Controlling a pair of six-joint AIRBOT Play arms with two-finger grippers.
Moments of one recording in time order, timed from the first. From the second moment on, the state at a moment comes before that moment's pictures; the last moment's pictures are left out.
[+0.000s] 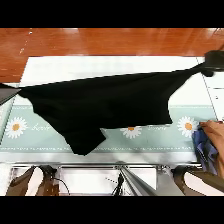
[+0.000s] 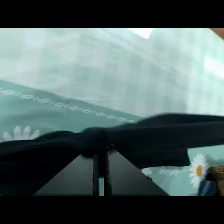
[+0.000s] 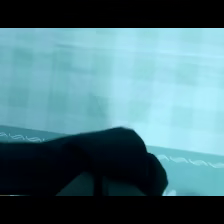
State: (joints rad) left arm 0.50 -0.75 1.05 0.78 -1.44 -1.49; right arm -0.10 -1.26 1.61 -1.38 1.46 1.43
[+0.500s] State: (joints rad) left arm 0.24 -1.17 1.00 0.61 -0.90 -1.21; right arm -0.10 -1.57 1.60 -1.21 0.90 1.47
